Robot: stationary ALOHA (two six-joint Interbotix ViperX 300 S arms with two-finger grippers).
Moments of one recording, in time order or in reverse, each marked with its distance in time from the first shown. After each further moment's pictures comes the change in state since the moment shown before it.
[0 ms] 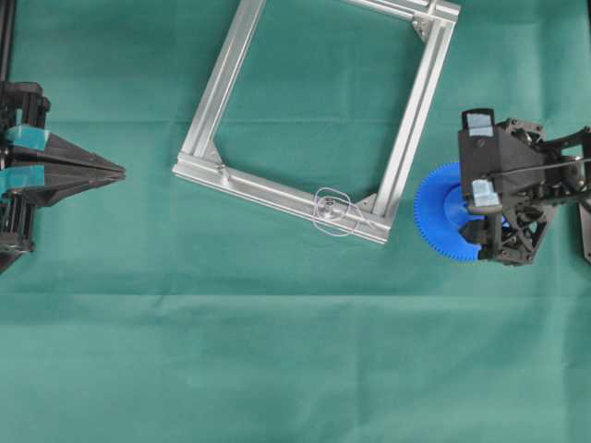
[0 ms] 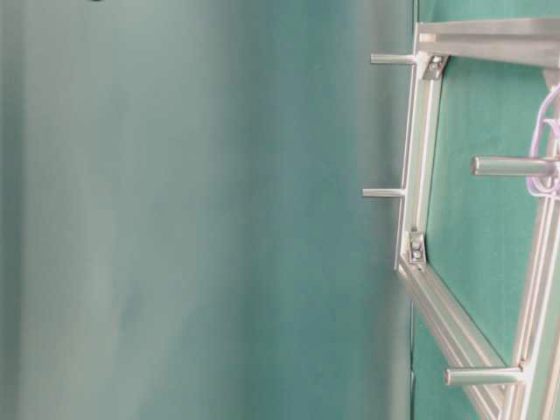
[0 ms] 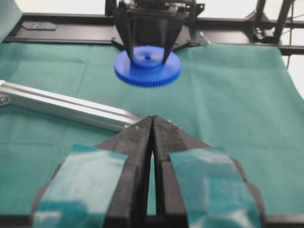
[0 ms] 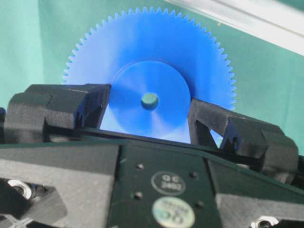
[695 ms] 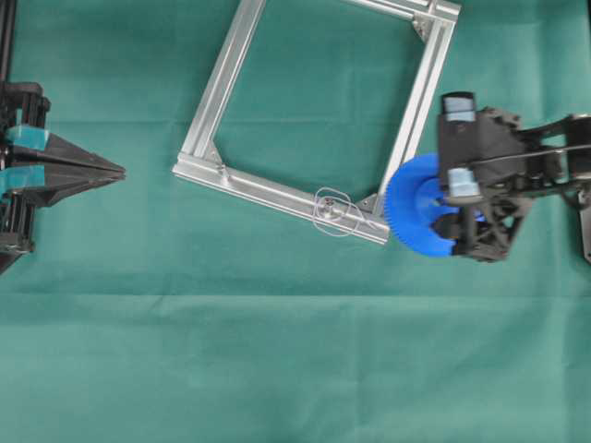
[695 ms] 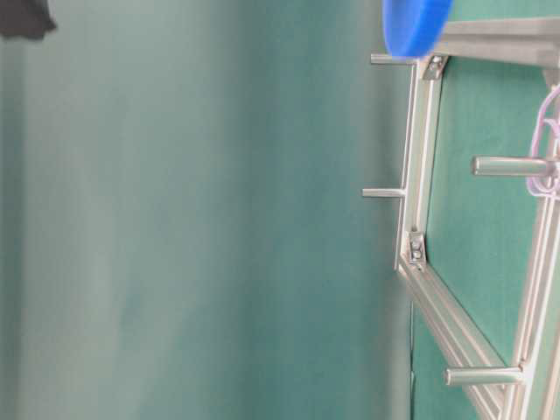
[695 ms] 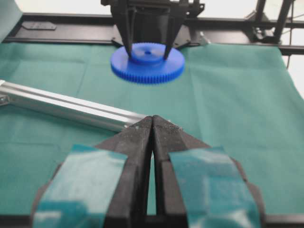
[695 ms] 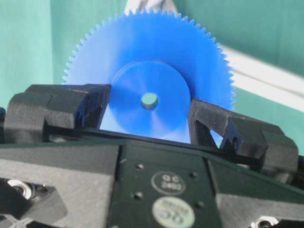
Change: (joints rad) left arm 0.000 0.000 0.000 0.000 0.000 0.000; right arm 0.000 0.092 -0.166 -0.002 0.012 0.002
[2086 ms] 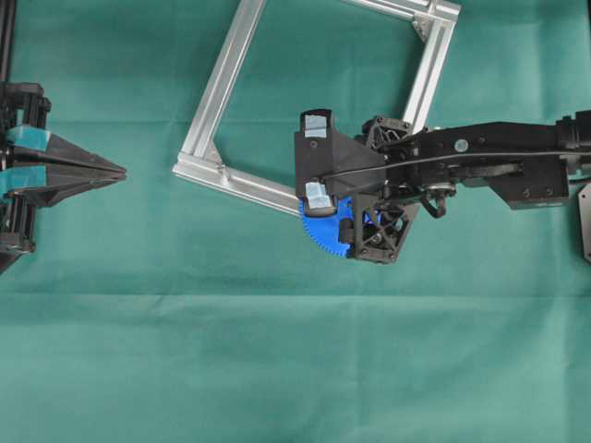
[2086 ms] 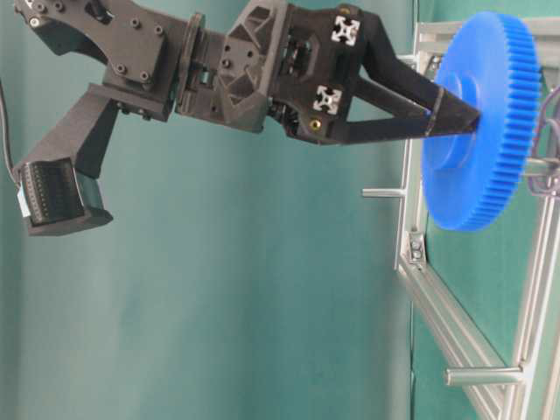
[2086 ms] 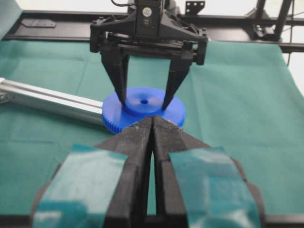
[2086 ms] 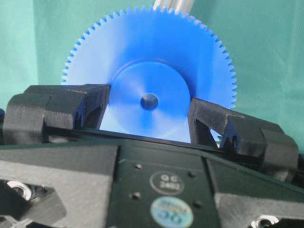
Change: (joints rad) left arm -0.002 0.002 0.000 0.000 0.005 0.003; right arm -0.002 0.351 -0.295 -0.020 -0.005 -0.012
